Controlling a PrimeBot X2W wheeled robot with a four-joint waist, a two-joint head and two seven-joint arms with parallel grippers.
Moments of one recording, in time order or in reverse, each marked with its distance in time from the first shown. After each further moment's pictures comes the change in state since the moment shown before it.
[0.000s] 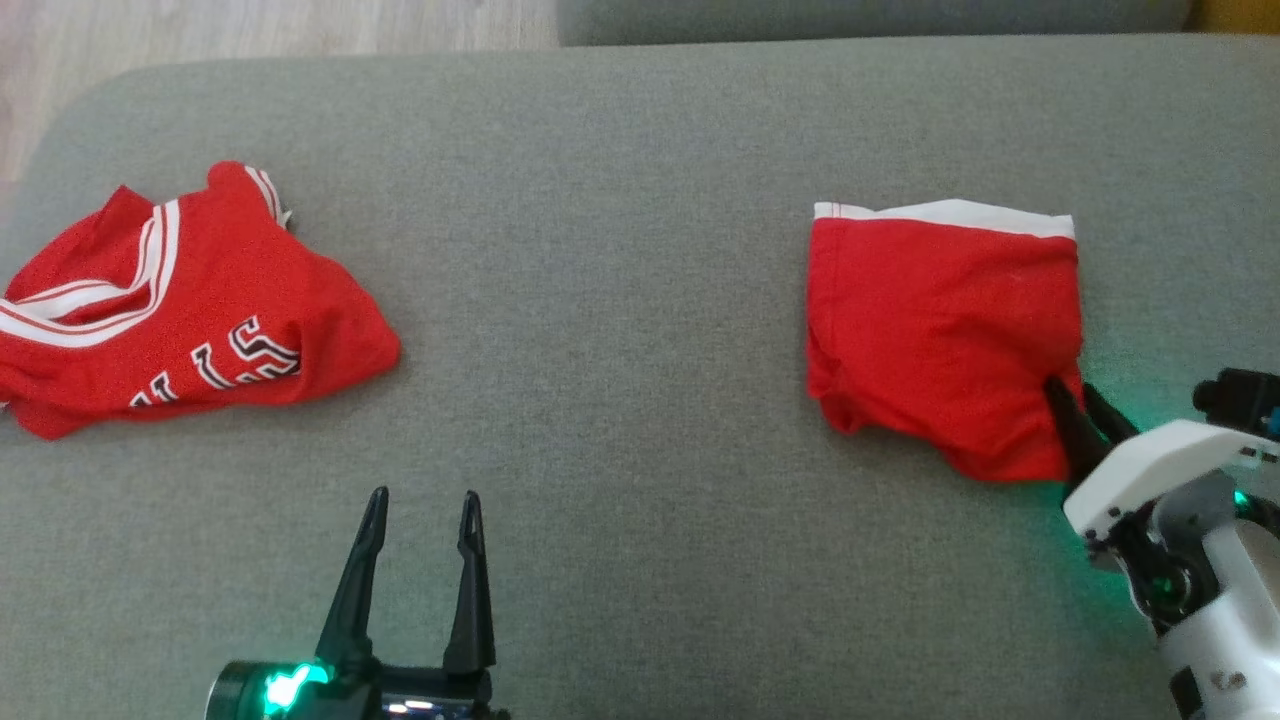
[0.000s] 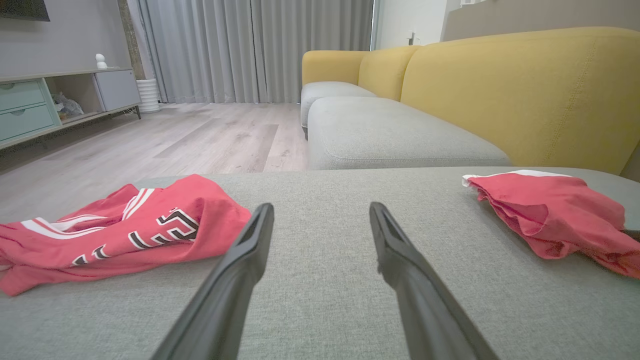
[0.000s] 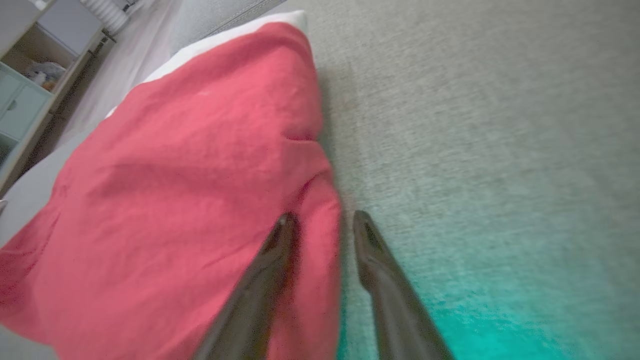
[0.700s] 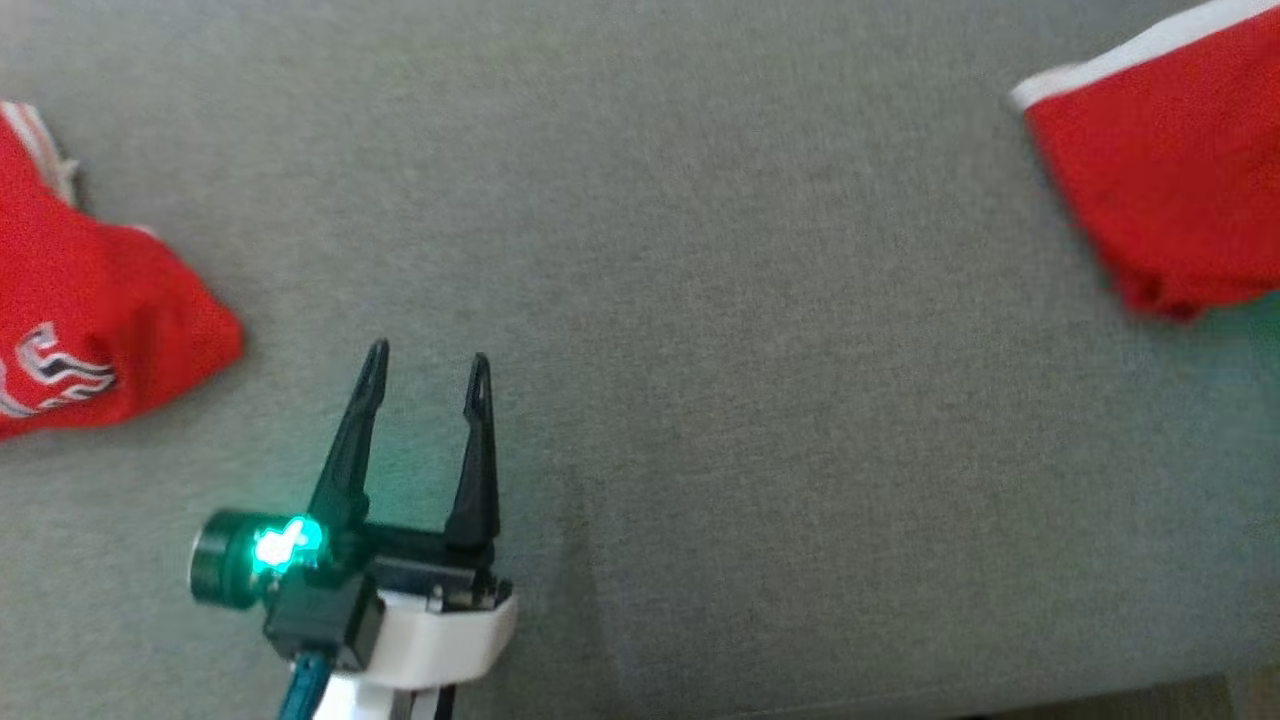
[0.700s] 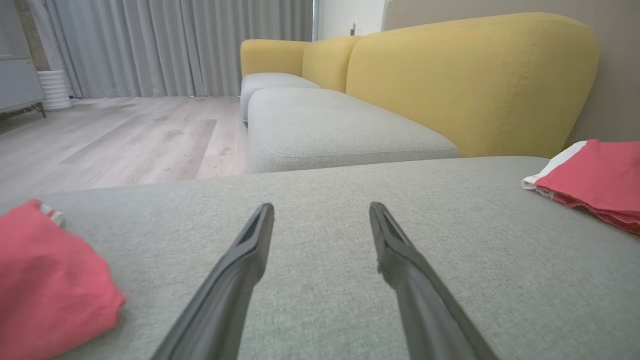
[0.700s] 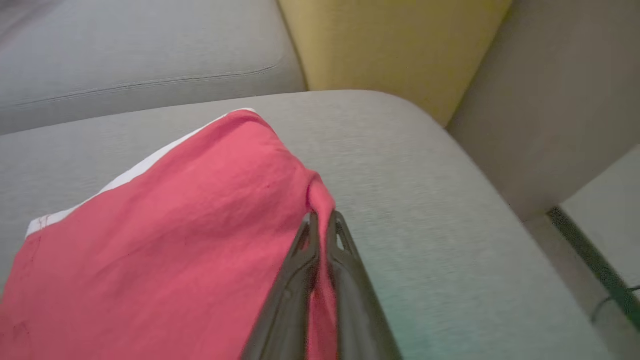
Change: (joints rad) left arm -0.199 -0.003 0.006 -0.011 0.030 -0.045 0.000; right arm -0.251 -0.310 -0.048 0.013 -0.083 0.000 -0.068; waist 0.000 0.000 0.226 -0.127
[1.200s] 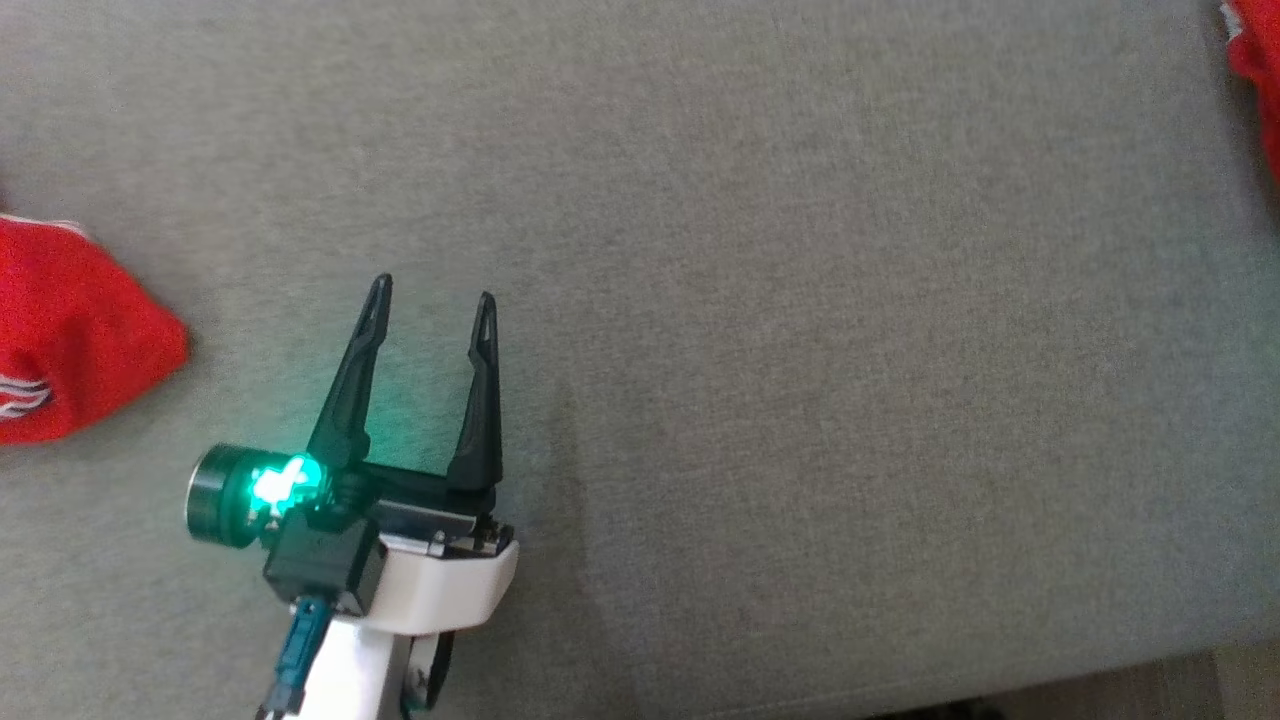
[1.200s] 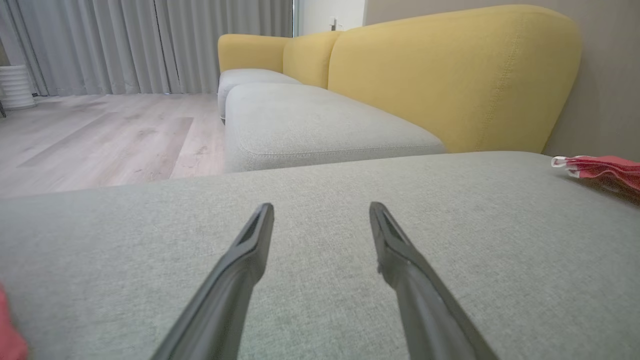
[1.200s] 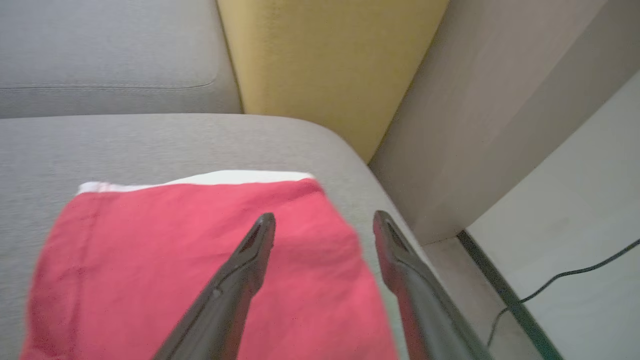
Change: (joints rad) left arm -0.128 -0.001 0.002 0.039 0.014 -0.036 0.000; right arm -0.003 0.060 -0.330 -0.083 -0.338 0.000 -0.012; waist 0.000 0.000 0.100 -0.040
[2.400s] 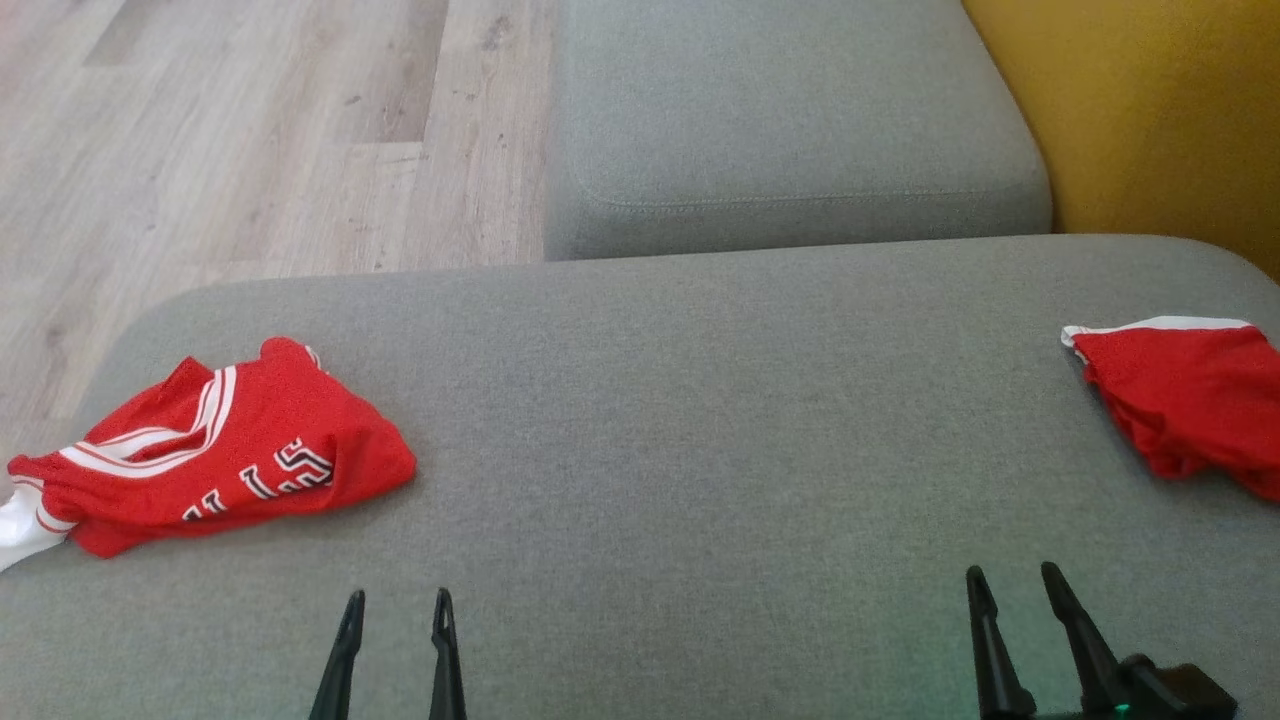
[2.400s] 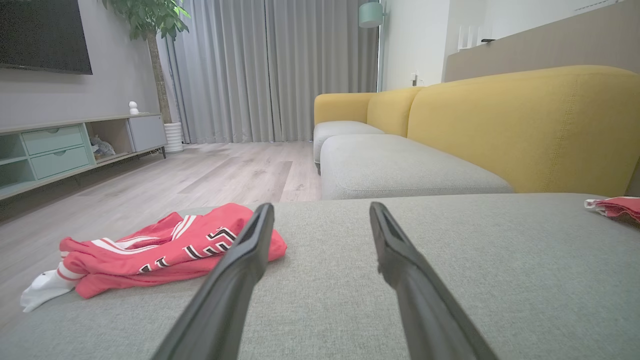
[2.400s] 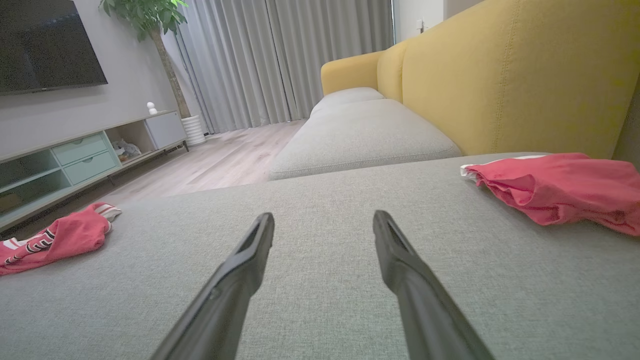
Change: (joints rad) left arm 0.423 0.003 0.035 0.075 -0.050 0.108 0.000; right arm 0.838 0.513 0.277 -0.426 -0.106 0.000 -0.305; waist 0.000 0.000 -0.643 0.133
